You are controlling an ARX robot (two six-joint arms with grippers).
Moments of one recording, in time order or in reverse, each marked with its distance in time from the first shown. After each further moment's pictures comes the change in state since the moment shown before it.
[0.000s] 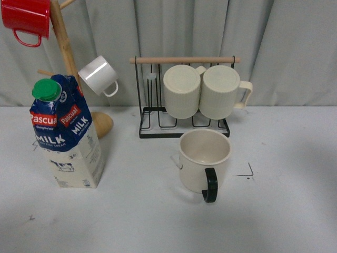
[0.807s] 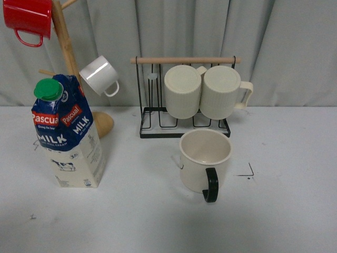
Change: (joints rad) left arm 0.000 0.000 0.000 0.000 0.000 0.000; right arm -0.211 -0.868 -0.447 -0.410 -0.234 -0.039
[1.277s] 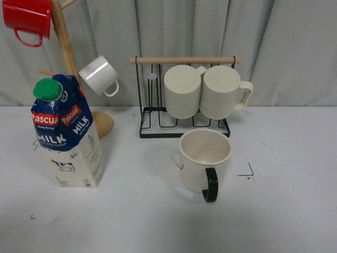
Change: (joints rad) left arm 0.000 0.000 0.000 0.000 0.000 0.000; right arm 0.000 -0.144 0.000 -0.139 0.000 0.000
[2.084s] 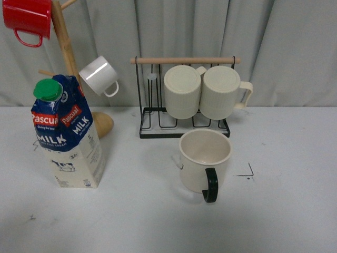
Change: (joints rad) left arm -0.019 0.156 0.130 -0.315 -0.085 -0.110; right arm 0.000 -0.172 0.000 -0.184 0.000 -0.002
